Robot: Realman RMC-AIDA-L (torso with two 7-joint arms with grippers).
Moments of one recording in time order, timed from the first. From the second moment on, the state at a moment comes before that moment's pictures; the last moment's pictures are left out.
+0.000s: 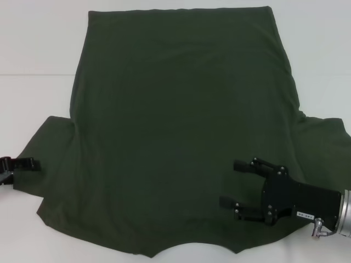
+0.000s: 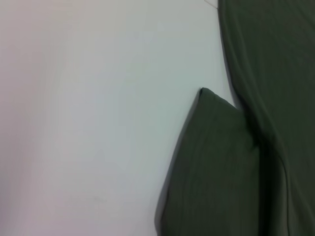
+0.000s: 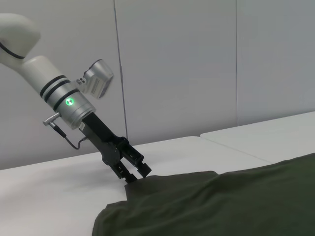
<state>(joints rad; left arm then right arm) -0.55 -1.96 0.40 0.70 2.57 1.27 -2.38 0.48 2.10 -0.63 -0.33 -1.91 -1.51 0.84</state>
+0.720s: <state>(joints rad) -0.57 -1.97 0.40 0.68 2.57 1.27 -2.37 0.48 2.10 -0.63 -0.33 -1.90 -1.51 0.84</state>
